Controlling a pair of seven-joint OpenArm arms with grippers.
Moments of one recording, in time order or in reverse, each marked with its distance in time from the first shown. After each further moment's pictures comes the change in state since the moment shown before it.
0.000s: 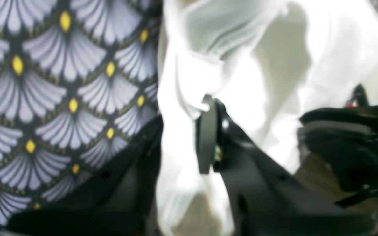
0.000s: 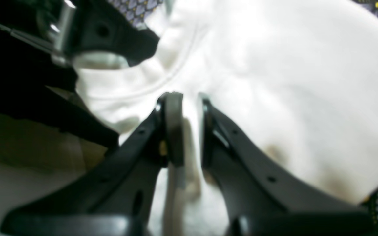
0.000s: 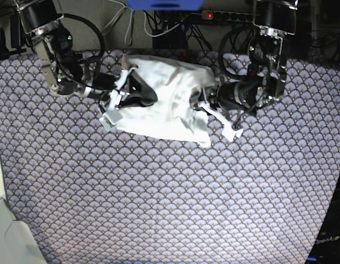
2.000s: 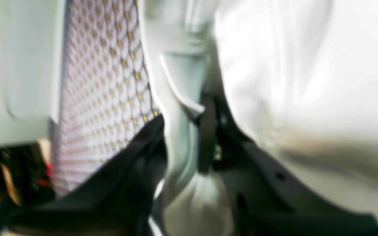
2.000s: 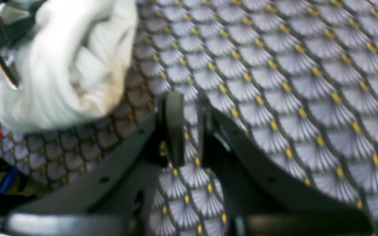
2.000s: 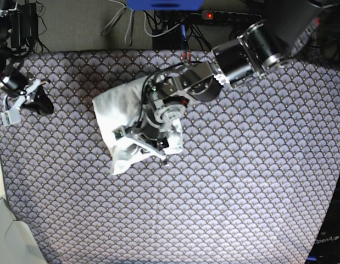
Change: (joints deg) left arm -28.2 5.8 60.3 -22.3 64.7 -0.9 -24.4; right arm -13.4 8.7 36.9 -0.2 -0.6 0.2 -0.8
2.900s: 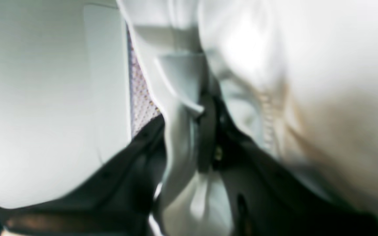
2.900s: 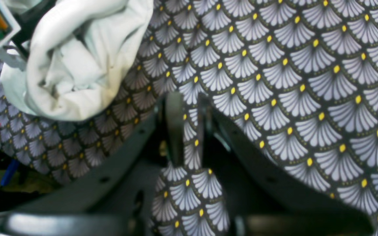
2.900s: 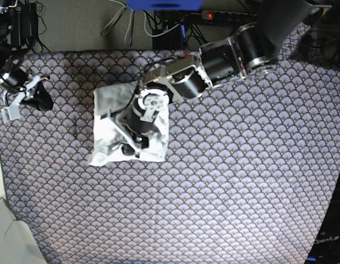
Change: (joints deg) left arm -0.5 5.0 9.6 -12.0 16.0 2.8 -6.7; right arm -1.1 -0.2 0.7 0.0 0.0 0.0 0.1
